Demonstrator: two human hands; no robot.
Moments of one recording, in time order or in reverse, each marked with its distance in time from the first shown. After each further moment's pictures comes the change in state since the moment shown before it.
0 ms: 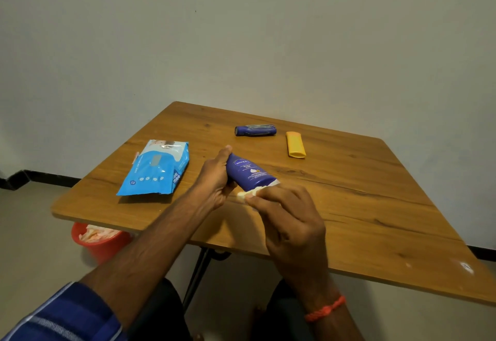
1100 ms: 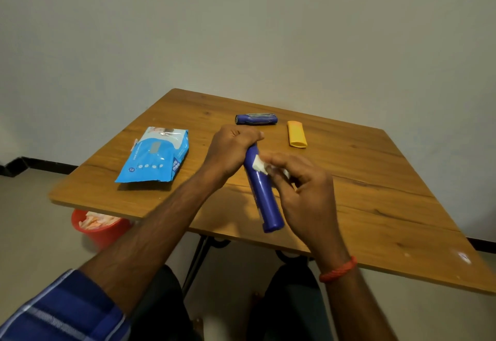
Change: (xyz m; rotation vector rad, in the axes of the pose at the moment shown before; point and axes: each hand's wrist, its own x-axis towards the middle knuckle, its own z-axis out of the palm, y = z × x) left_hand -0.038 0.023 0.014 0.627 -0.245 0.611; right_hand 0.033 0.011 -0.005 0.282 -0.123 0.441
